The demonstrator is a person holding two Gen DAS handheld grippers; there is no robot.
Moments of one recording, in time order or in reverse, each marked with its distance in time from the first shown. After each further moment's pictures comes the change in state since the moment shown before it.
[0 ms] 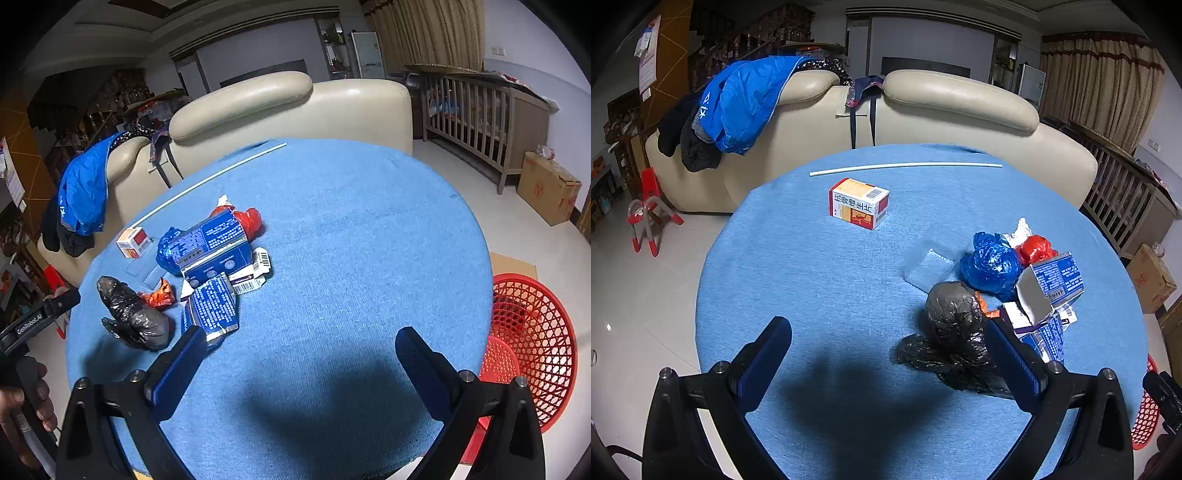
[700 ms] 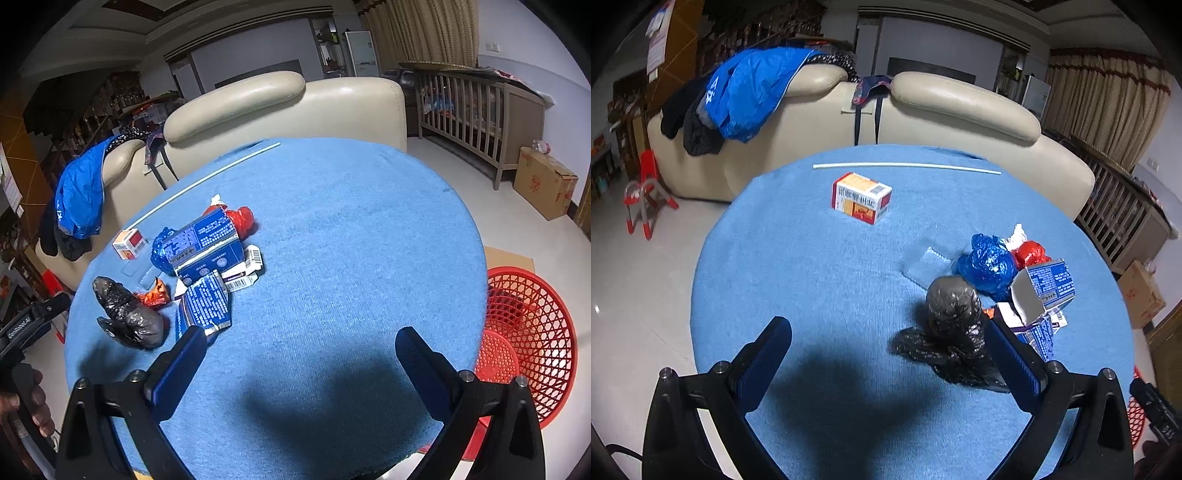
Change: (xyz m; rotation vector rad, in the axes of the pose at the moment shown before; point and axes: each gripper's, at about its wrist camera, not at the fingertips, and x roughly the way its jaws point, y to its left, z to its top) left arm -0.005 0.013 -0.010 -0.076 0.007 -0.048; right arm 0.000 -0.007 -0.005 0.021 0.003 -0.008
